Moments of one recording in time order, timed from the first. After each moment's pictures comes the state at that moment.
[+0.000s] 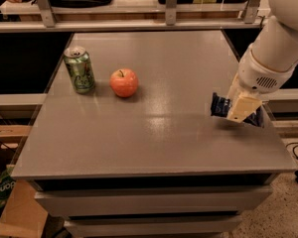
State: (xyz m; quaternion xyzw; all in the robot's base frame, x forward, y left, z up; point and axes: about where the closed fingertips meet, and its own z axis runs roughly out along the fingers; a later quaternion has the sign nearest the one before) arm 0.496 -0.212 0.870 -0.61 0.78 -0.02 0.11
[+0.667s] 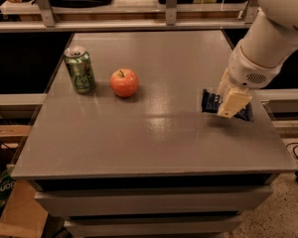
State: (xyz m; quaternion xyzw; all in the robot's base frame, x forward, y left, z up) arm 0.507 -0.192 0.873 -0.64 0.76 -0.02 0.12
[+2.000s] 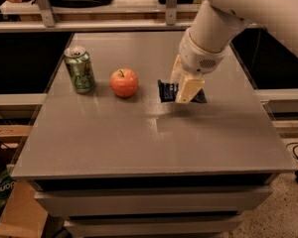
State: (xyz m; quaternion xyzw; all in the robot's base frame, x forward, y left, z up) arm 0.550 -0.086 0.878 -0.75 0.65 0.02 0.16
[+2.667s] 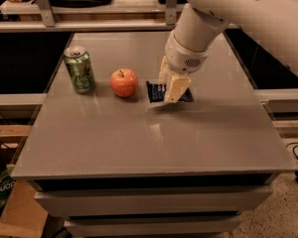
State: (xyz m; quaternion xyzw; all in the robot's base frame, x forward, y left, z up) arm 0.564 -0.059 0.865 -0.77 0.62 0.03 0.15
